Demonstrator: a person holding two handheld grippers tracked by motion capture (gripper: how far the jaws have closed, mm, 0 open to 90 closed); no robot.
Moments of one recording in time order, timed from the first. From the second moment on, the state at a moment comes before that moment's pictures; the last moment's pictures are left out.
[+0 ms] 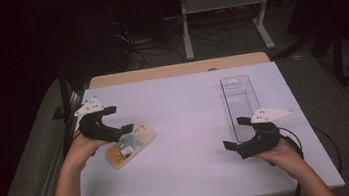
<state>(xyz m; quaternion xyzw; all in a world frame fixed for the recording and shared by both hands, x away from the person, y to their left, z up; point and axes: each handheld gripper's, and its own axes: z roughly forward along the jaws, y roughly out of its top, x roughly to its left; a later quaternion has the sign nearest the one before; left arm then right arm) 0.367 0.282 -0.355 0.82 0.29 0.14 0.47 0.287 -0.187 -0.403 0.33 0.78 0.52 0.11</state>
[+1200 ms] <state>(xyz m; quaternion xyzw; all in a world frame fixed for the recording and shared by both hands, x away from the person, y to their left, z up) 0.378 0.286 -0.358 0.82 0.34 0.14 0.44 0.287 -0.187 -0.403 0.33 0.78 0.52 0.11</state>
